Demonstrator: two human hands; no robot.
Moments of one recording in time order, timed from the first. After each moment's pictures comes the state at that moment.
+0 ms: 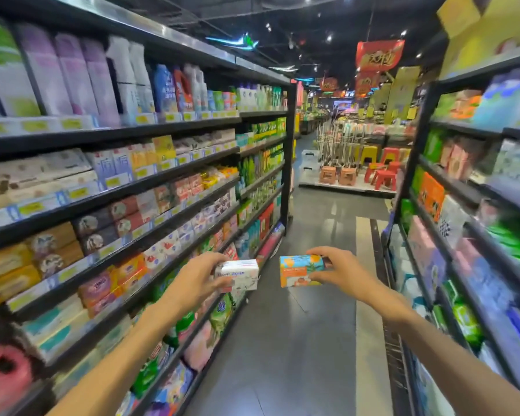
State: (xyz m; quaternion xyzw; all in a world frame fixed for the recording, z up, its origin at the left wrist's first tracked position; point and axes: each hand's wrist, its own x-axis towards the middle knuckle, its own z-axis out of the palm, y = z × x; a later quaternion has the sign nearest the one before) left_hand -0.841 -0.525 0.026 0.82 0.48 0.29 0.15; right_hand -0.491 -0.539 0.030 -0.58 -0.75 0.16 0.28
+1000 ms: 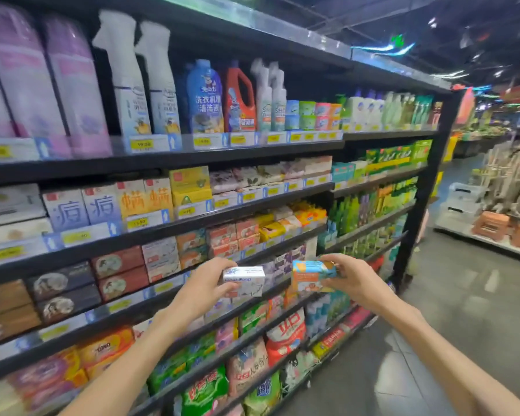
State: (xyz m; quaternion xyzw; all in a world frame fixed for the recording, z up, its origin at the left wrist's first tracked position) left_hand -0.844 -0.105 0.032 0.67 0.67 0.31 0.03; right_hand -0.520 0.044 0.053 -0.39 -0.86 0.21 0.24
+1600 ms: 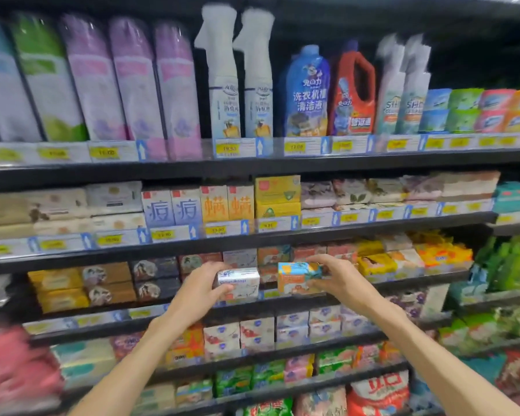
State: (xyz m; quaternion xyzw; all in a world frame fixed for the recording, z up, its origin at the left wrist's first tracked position) left_hand -0.965 -0.137 0.021 0.46 0.84 0.29 -0.07; right_hand -0.760 0.135 0.039 -0.14 -0.94 0.25 0.19
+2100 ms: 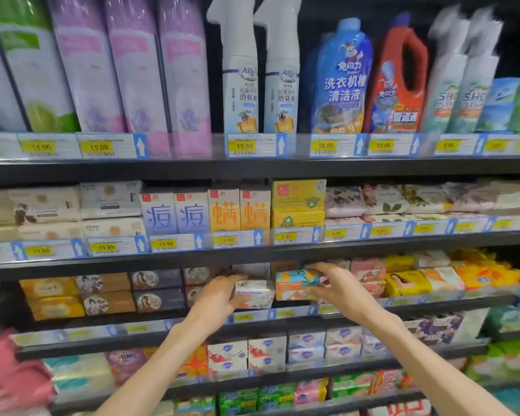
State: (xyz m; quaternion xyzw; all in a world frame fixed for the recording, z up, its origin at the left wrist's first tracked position) left_hand -1.008 -0.088 -0.012 0.43 0.86 0.26 -0.03; right_hand -0.835 0.156 0.019 -0.13 -0.94 0.24 0.18
